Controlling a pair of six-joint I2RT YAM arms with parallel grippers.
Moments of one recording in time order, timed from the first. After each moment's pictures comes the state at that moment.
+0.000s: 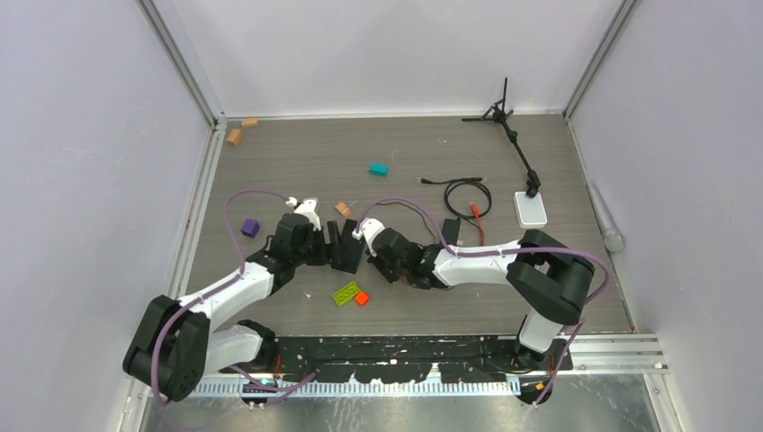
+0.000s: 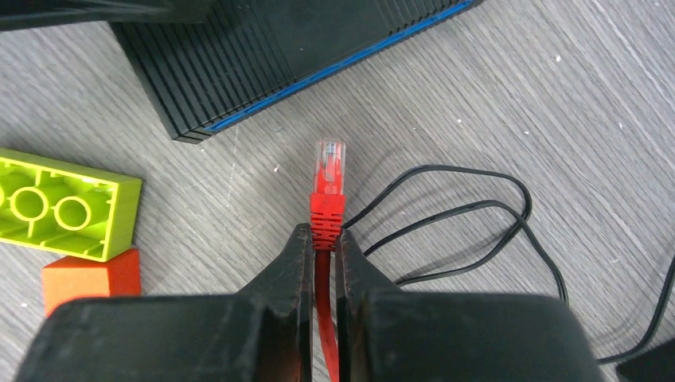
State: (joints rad) left arm -0.44 1.12 0.43 0.01 0.09 -0.45; right arm 1.05 1.69 0.86 0.03 0.21 0.10
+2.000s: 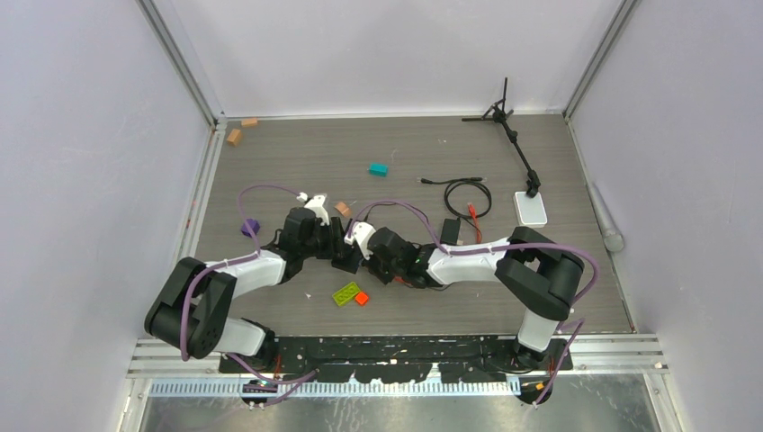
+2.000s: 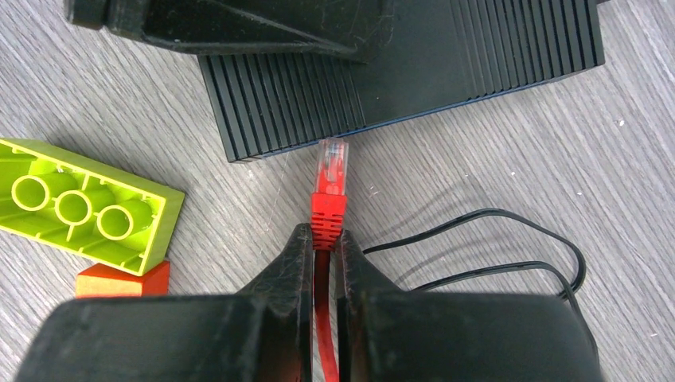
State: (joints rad) left arm -0.43 1.38 0.46 0.27 0.20 -0.45; right arm 1.05 1.75 0.88 0.10 0.09 0.01
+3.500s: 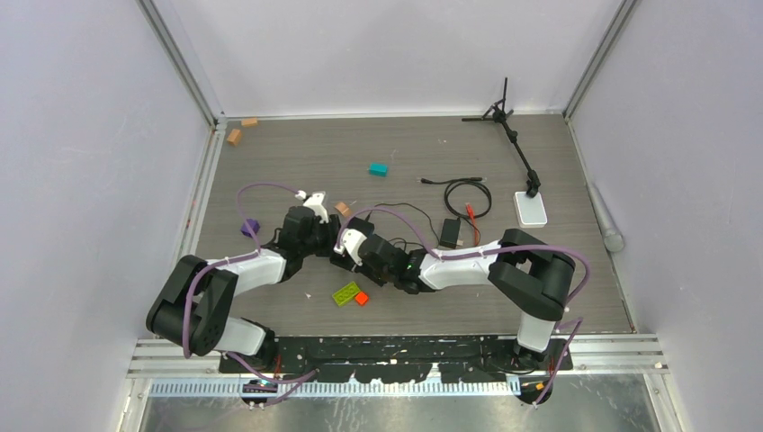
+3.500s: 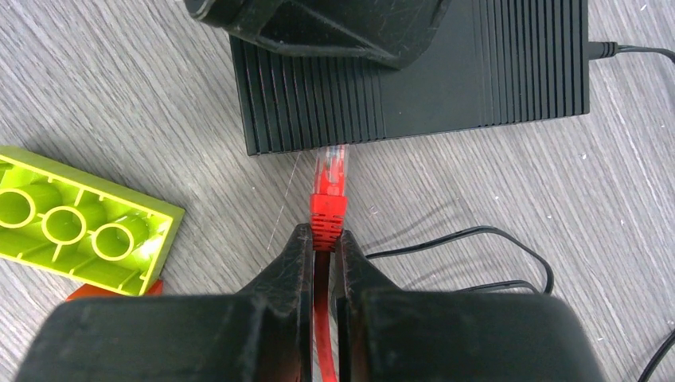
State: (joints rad) left arm -0.42 1.40 0.46 0.30 0.20 -0.44; right arm 1.10 1.78 0.92 0.09 0.21 -0.08
